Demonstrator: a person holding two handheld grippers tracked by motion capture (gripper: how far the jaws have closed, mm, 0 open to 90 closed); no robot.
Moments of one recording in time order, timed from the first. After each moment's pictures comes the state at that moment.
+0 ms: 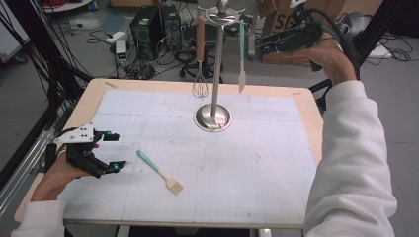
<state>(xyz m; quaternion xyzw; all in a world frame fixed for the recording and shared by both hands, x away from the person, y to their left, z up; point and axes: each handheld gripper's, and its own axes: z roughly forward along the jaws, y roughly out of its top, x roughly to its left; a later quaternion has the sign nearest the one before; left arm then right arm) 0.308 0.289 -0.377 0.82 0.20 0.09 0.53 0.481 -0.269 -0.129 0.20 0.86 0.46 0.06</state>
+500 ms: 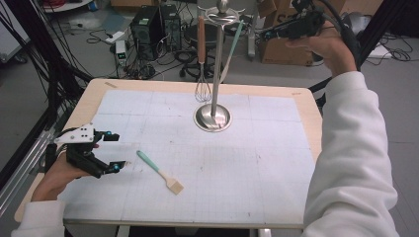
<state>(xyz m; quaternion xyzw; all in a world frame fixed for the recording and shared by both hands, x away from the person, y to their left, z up) 0.308 0.289 -0.378 0.82 0.21 0.09 0.53 0.487 -0.265 -0.107 0.20 0.87 0.45 0.09</state>
